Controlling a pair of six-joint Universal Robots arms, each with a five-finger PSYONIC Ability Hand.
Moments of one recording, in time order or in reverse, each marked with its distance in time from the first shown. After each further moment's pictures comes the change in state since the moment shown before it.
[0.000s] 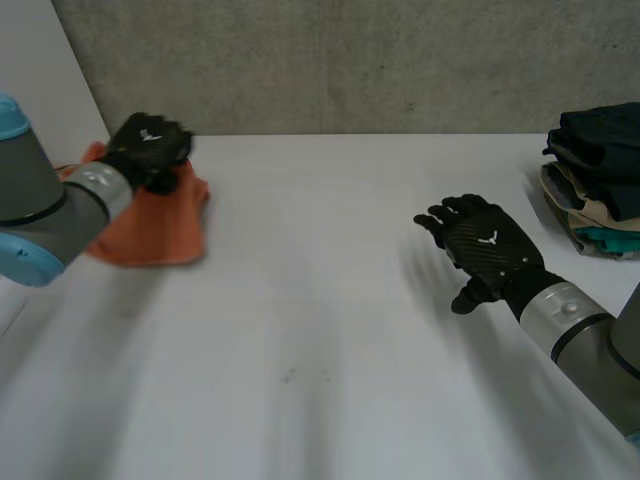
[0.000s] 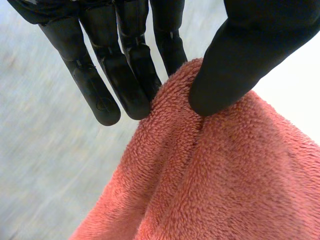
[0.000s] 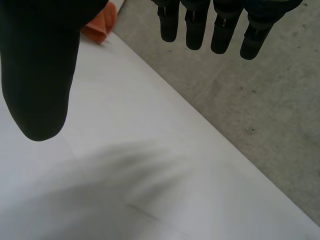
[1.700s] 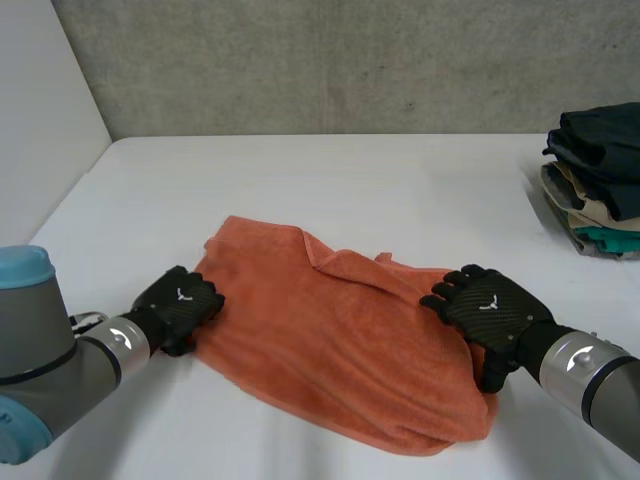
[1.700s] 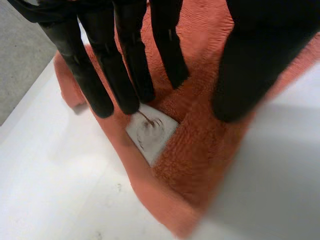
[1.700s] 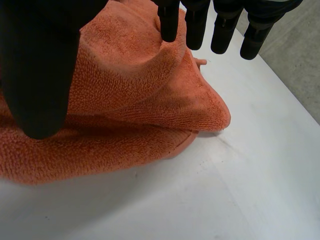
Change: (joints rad) left arm 0.010 0.175 -0.740 0.124 0.025 0.315; right arm -0.020 -0.101 0.063 0.419 0.006 -0.321; left_hand -0.116 -0.197 -0.198 -0.199 -0.173; right_hand 0.000 0.000 0.000 0.000 0.000
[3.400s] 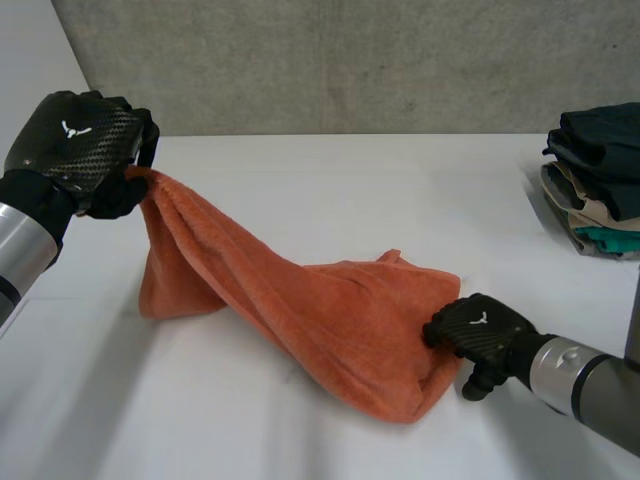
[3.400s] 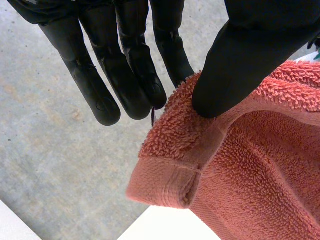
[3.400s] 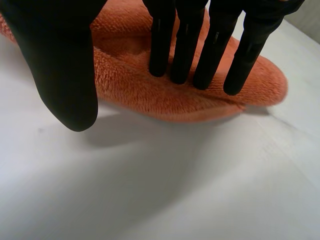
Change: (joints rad) left arm -0.005 0.589 0.067 -0.042 -0.090 -0.474; right arm -0.021 0.164 -0.061 0.045 -0.076 0.061; left_hand 0.102 0.200 0.199 0.201 0.147; right_hand 0.358 0.369 0.367 0.368 0.329
